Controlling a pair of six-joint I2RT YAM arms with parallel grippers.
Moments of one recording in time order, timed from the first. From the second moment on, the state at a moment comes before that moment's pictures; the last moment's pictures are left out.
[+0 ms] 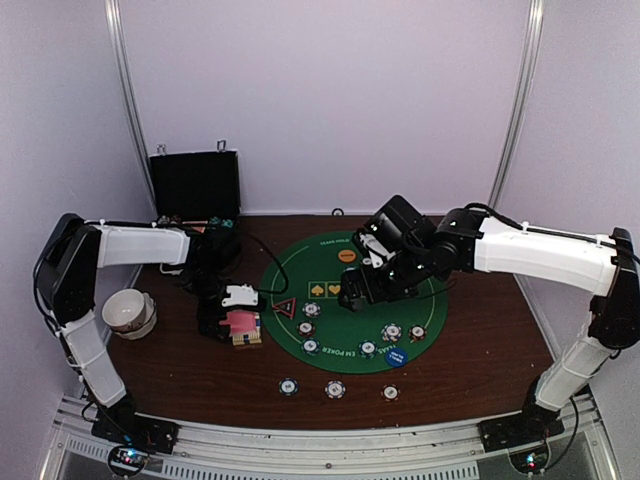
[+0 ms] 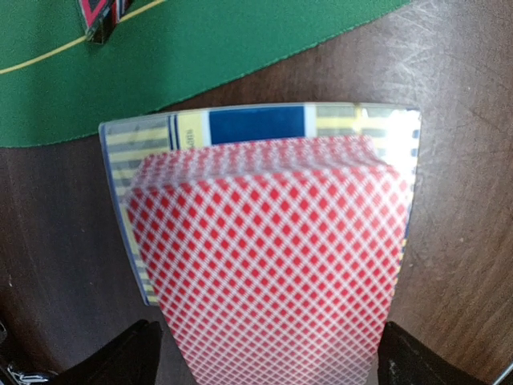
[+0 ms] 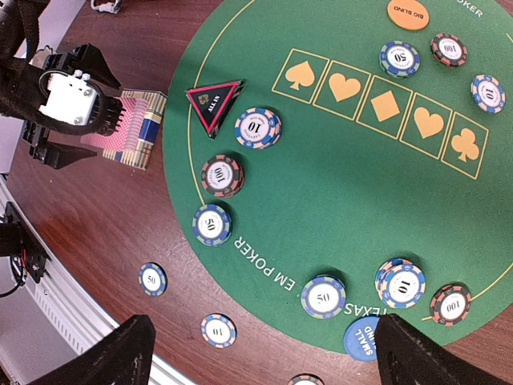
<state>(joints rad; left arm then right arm) -0.53 1.79 1.17 -0.86 0.03 0.93 0.93 1.59 1.37 -0.74 0.02 0.55</state>
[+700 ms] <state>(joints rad) -0.52 1.83 1.15 -0.80 0.02 0.93 0.93 1.59 1.37 -0.74 0.00 0.55</state>
